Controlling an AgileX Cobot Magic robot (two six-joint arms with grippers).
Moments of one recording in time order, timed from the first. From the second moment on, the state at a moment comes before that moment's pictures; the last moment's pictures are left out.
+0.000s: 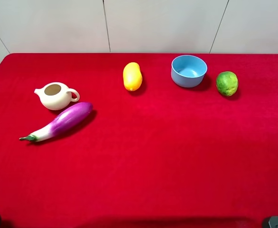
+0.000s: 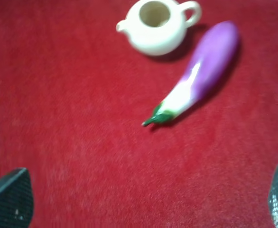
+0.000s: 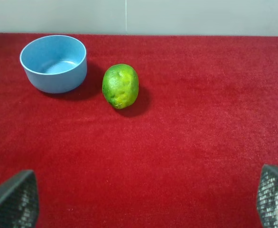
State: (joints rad) left arm -0.21 0.26 -0.67 0.09 1.20 0.01; right arm 0.03 -0.01 -0.50 -0.02 1.02 0.02
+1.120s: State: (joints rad) left arm -0.01 0.00 -0.49 -0.01 1.06 0.02; right arm 0.03 -0.01 -0.50 -0.02 1.02 0.02
